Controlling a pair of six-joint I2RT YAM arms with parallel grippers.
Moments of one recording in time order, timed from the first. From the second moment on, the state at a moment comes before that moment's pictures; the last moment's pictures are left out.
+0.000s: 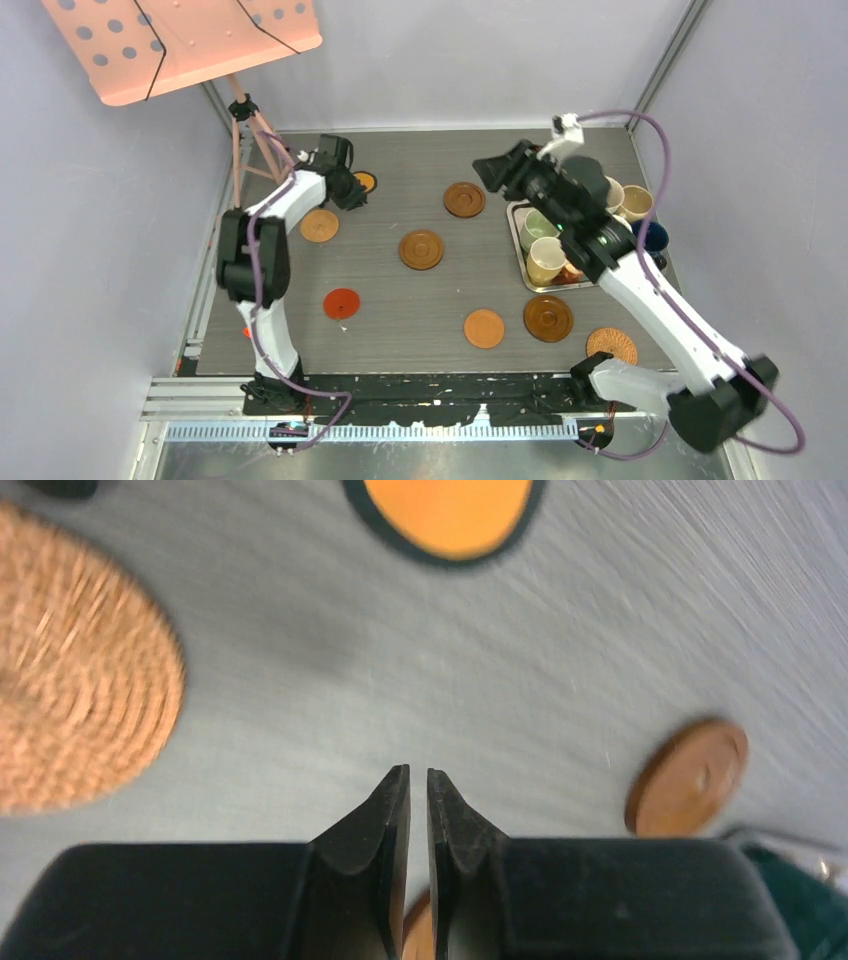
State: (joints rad) left arm -0.21 2.03 1.55 -0.51 -0.03 -0.88; right arm 0.50 1.01 1.04 -0.05 -0.01 0.63
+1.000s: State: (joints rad) left arm -0.22 0.43 0.66 -0.74 -0.07 -0.50; right arm 0.56 2.74 2.39 -0.12 -0.21 0.75
